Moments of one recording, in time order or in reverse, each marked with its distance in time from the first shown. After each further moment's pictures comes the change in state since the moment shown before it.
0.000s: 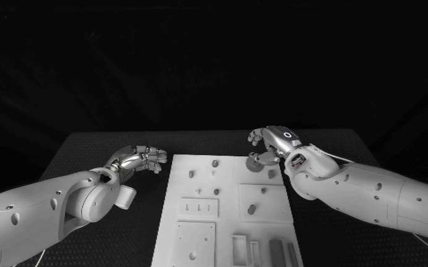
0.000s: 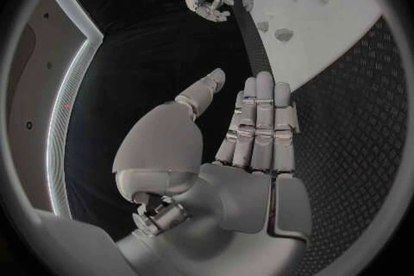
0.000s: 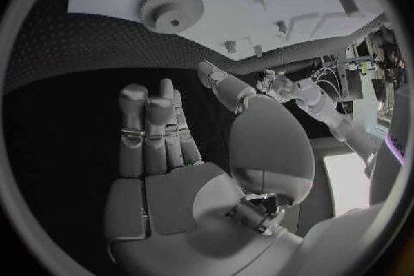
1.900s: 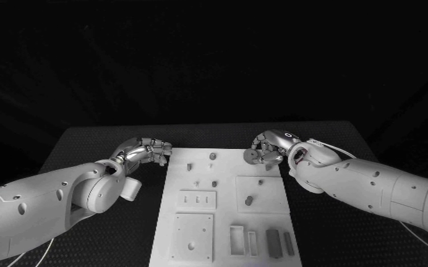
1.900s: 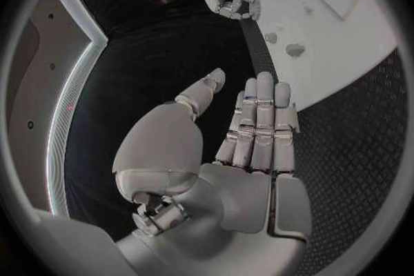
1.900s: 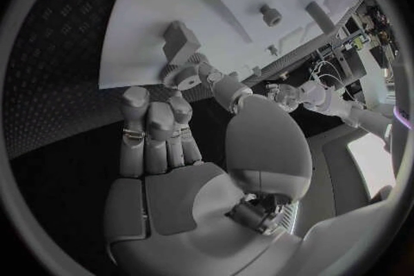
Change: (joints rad) left arm -0.002 0.004 -0.001 0.019 -0.001 0.004 0.005; left_hand 0.000 0.000 0.000 0.000 0.000 0.000 0.000 -0.008 0.004 -0.014 0.012 -0.013 -0.004 -0.003 0.004 0.004 -0.003 0.000 -0.001 0.002 0.000 -0.001; right arm -0.023 0.047 0.002 -0.115 0.154 0.239 0.071; right_hand 0.024 0.030 -0.097 0.050 -0.029 0.038 -0.047 -0.005 -0.021 -0.049 -0.077 0.936 0.918 -0.022 -0.061 0.130 0.165 0.009 0.001 -0.019 0.091 0.001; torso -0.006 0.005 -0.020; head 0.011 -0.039
